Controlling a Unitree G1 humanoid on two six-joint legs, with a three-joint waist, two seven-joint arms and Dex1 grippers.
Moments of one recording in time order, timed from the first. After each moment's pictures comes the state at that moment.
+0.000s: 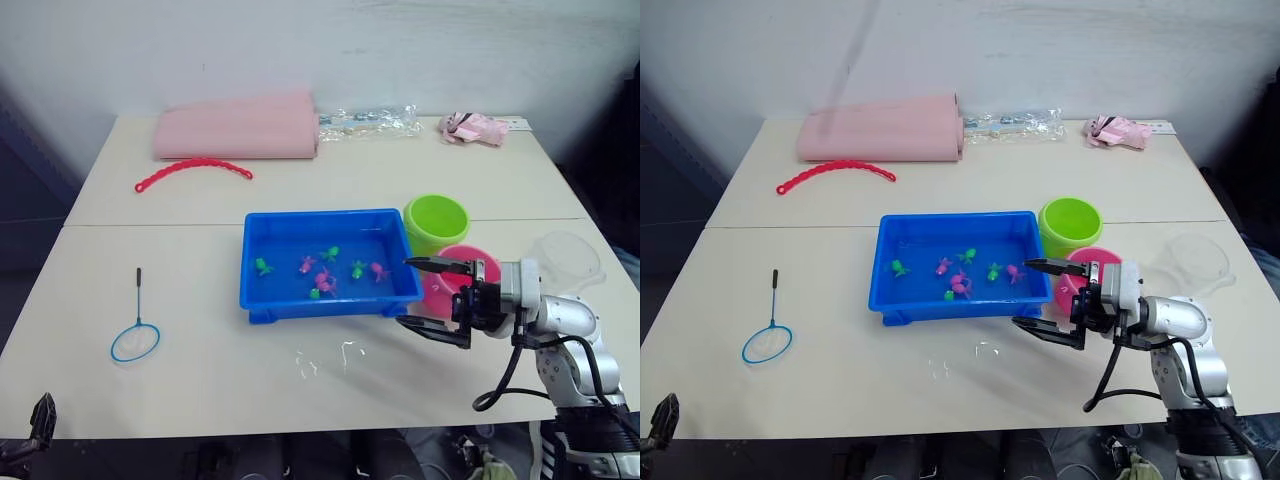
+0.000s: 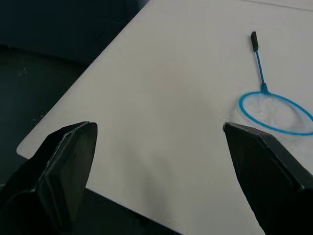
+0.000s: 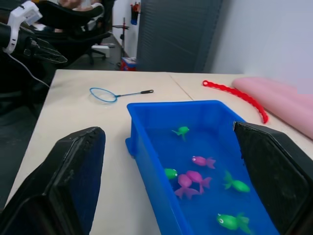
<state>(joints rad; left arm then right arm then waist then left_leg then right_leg) 0.67 0.15 0.90 -0.44 -0.54 0.33 -0.25 -0.21 -0.59 -0.08 -0.09 0.59 -0.06 1.32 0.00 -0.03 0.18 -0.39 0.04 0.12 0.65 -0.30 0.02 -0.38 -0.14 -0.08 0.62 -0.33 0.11</state>
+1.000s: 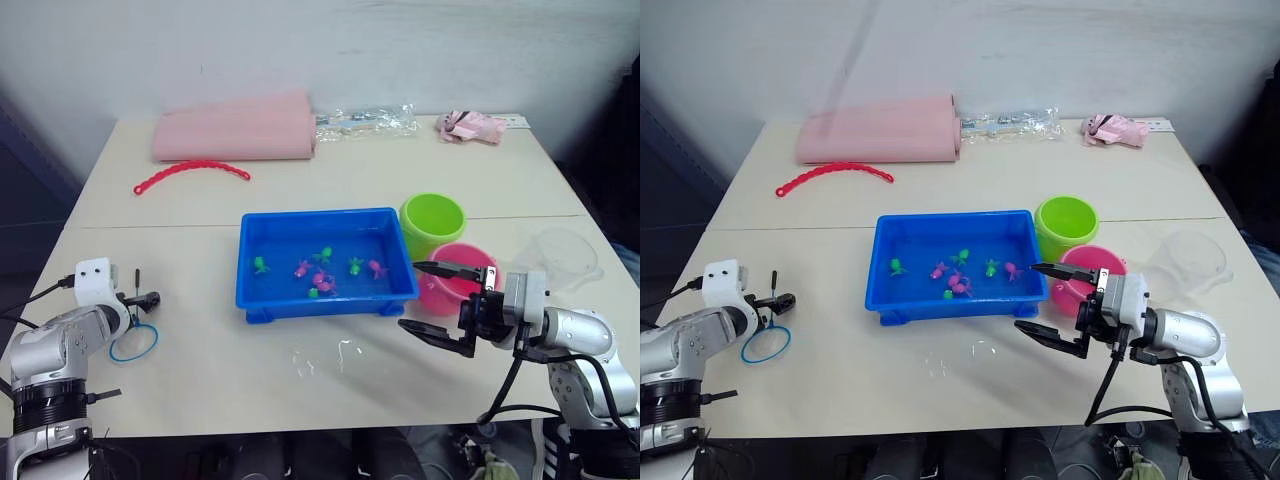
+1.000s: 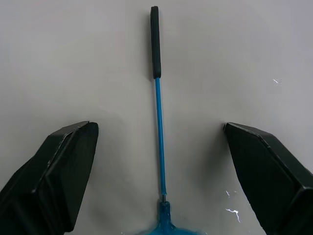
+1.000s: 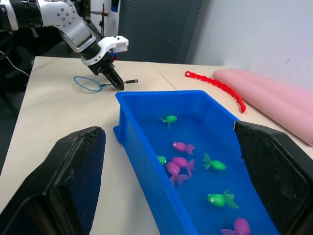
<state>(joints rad) -0.33 0.65 0.38 0.24 -0.38 0.98 -0.08 -0.06 -0.63 -0.14 -0.26 0.55 -0.06 1.17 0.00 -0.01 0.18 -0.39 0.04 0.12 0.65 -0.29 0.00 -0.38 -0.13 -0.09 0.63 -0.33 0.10</state>
